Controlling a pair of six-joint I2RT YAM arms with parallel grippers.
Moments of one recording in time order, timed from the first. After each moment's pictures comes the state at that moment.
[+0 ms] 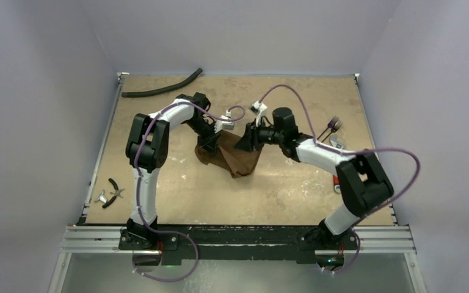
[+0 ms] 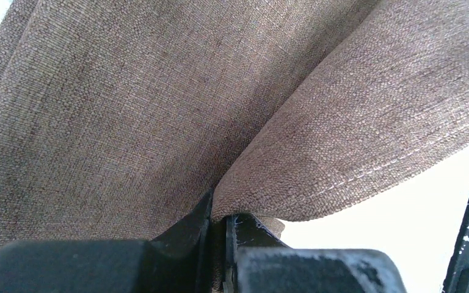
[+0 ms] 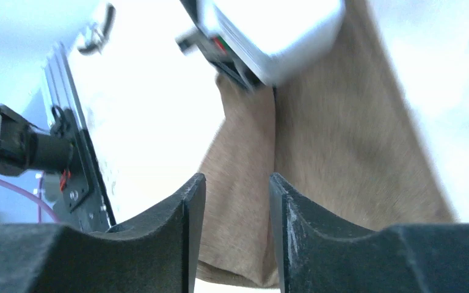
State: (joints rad) left arm -0.34 2.19 1.65 -1.03 0.70 1.00; right arm 0.51 1.67 0.90 0.20 -0.67 0.31
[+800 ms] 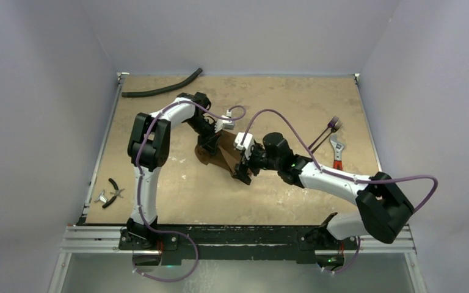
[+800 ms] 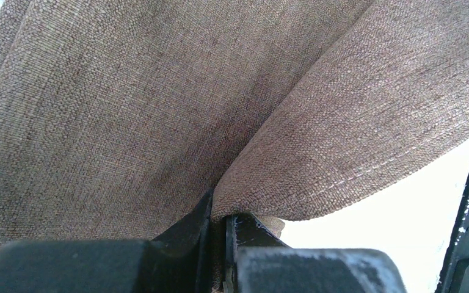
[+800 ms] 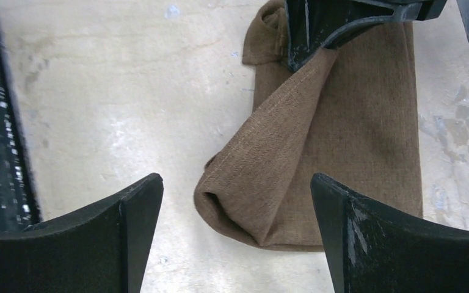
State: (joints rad) left arm -0.34 2.23 1.70 -1.10 0.70 1.03; right arm 0.75 1.35 0.70 0.16 -0.42 -0.18
